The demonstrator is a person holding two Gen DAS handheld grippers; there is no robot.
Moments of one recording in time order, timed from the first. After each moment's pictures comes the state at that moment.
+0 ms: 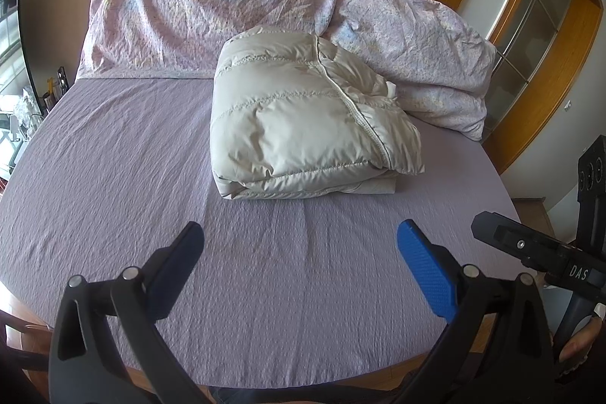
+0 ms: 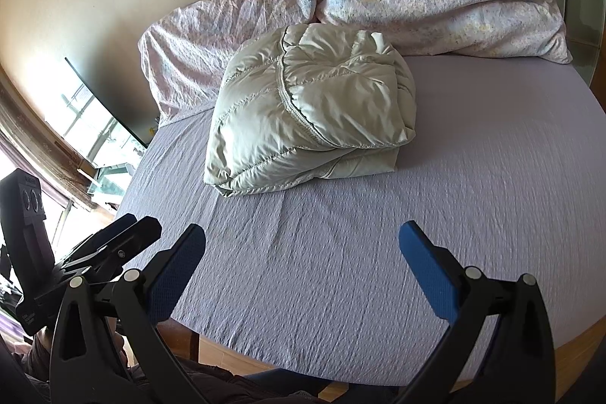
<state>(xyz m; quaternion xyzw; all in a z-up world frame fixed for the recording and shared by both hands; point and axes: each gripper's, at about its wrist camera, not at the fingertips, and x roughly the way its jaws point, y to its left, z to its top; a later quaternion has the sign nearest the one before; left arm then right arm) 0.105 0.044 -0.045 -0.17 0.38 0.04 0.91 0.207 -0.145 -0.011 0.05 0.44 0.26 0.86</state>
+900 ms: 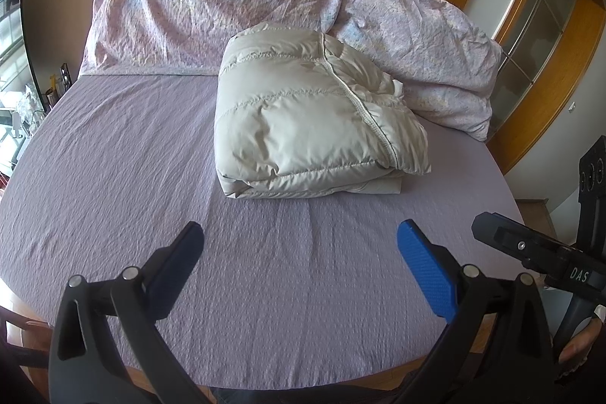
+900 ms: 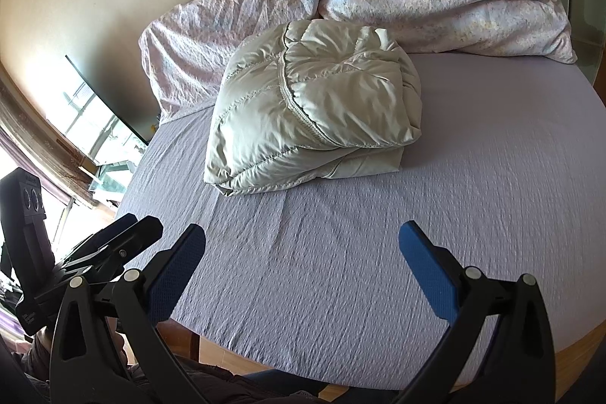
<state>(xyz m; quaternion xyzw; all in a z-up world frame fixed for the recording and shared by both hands) 0.106 0.050 -0.048 -0.18 0.38 0.05 0.91 0.209 -0.140 -0.016 0.05 0.45 0.26 0.85</state>
